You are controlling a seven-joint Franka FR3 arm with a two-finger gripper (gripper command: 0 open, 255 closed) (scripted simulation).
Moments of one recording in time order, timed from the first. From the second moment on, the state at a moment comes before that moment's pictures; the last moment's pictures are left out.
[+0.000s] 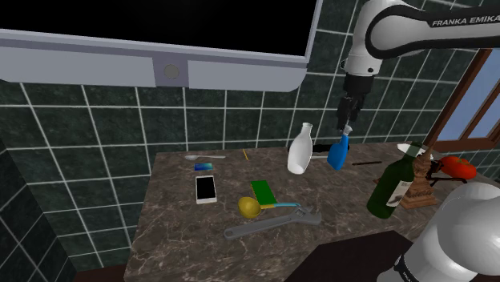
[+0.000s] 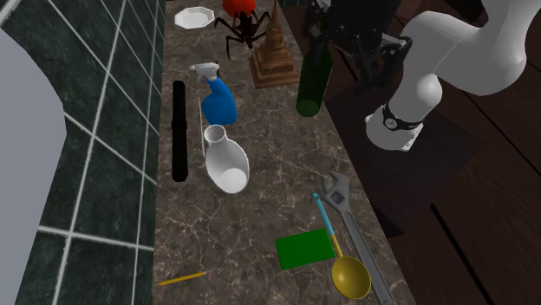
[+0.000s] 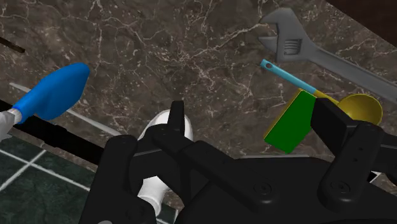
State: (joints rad) arm -0.02 -0.60 -0.10 -2.30 -0.12 1.65 -0.15
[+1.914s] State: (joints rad) arm -0.06 0.16 -0.24 -1.87 -0.01 1.96 -0.38
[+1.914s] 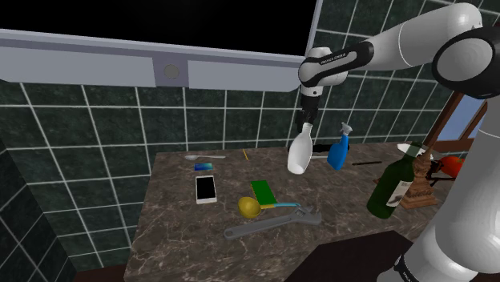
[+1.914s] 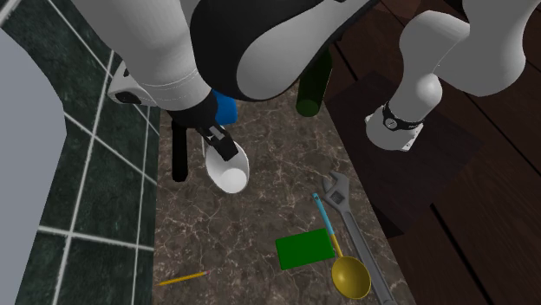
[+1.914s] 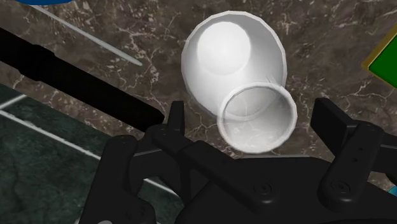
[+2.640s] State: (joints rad) arm -0.06 0.16 -0.24 -1.87 -0.01 1.97 -0.38
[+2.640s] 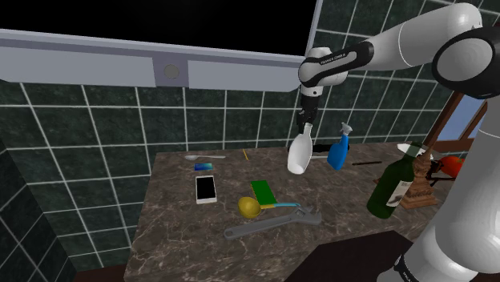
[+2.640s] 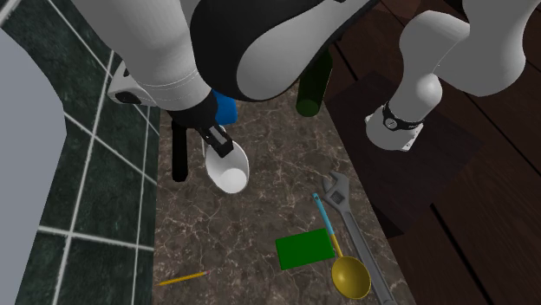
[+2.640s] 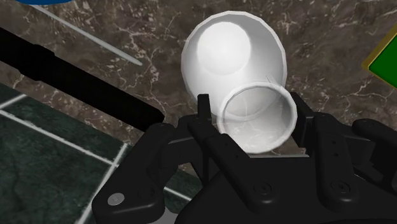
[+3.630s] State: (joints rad) arm -0.06 0.12 -0.25 -1.77 -0.02 1.83 -0.38
